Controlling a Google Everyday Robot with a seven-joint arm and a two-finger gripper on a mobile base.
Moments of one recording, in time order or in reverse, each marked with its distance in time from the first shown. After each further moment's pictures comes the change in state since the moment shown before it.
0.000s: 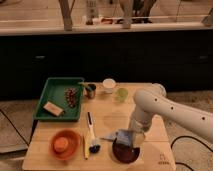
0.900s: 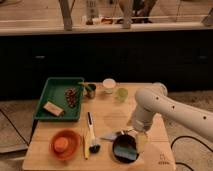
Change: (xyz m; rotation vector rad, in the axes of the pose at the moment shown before) arm 0.002 -0.001 -0.004 -0.002 -0.012 -0.017
